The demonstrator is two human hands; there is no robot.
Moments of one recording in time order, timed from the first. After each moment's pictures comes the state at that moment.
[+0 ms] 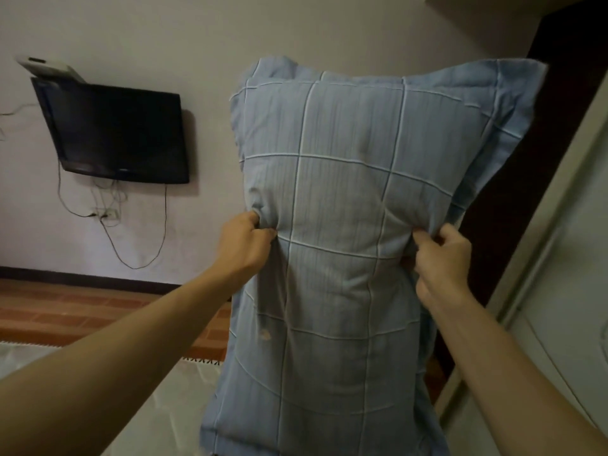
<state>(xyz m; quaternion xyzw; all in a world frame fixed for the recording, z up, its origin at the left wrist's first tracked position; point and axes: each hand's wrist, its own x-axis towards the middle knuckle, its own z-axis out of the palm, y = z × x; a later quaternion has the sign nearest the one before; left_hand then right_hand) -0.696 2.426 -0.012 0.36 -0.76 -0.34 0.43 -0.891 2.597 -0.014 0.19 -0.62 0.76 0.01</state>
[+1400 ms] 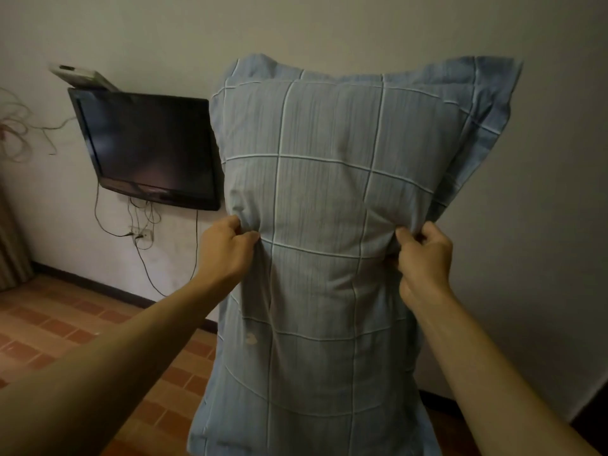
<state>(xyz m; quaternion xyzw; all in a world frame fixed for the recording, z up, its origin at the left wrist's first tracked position) -0.958 2.012 -0.023 0.44 -0.67 -0.33 0.49 -1.207 2.111 -0.021 0.27 -0.60 0.74 -0.12</state>
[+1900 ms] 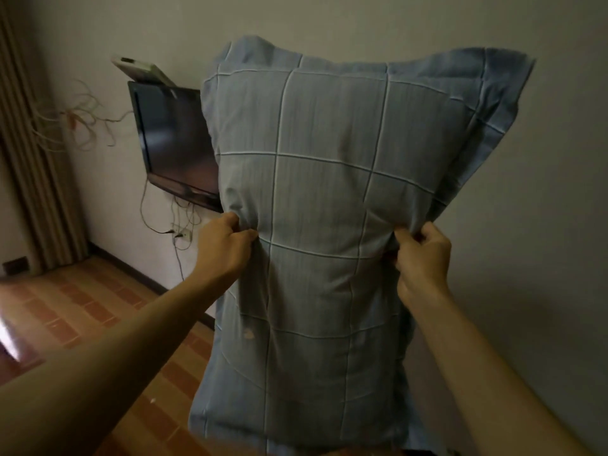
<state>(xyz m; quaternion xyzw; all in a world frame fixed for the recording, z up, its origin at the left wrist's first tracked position) -0.951 1.814 -0.024 0.51 -0.62 -0.28 0.53 -1.201 1.869 -0.008 0.33 -0.58 0.72 -0.19</state>
